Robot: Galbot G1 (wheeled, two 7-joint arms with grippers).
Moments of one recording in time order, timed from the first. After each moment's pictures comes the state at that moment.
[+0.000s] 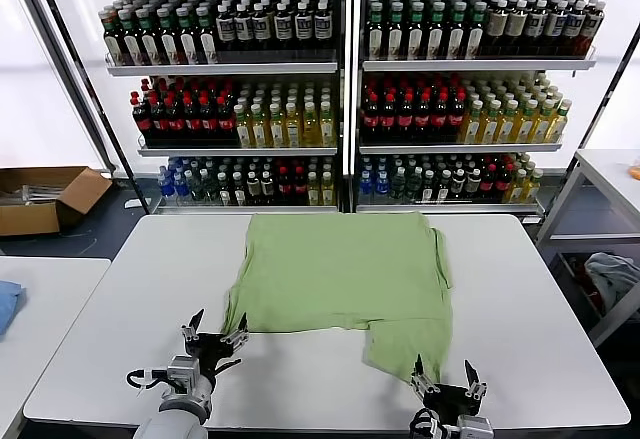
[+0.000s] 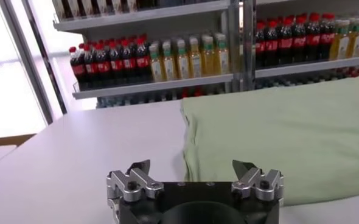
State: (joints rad) left arm 1.42 -1.40 -0.48 -1.98 -0.07 0.42 -0.08; right arm -1.68 1.35 0.29 2.22 0.22 -0.39 0.53
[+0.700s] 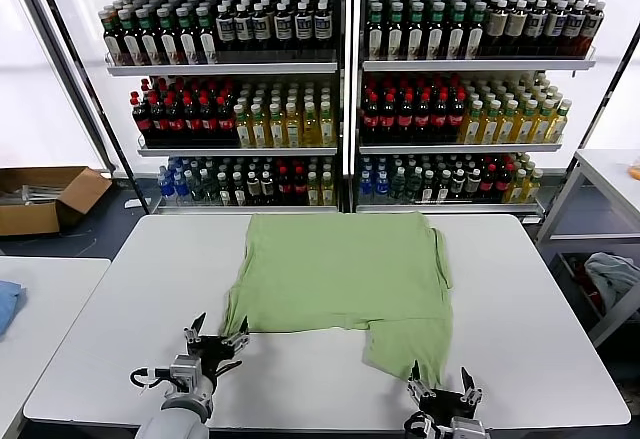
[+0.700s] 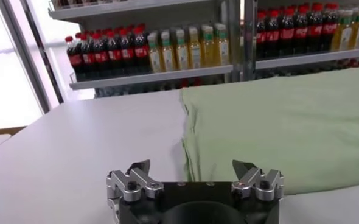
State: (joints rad) left arm 1.41 -1.40 -0.47 -1.94 -0.08 0.43 -0.07; right arm -1.68 1.38 0.28 2.18 0.22 -0.39 0.55
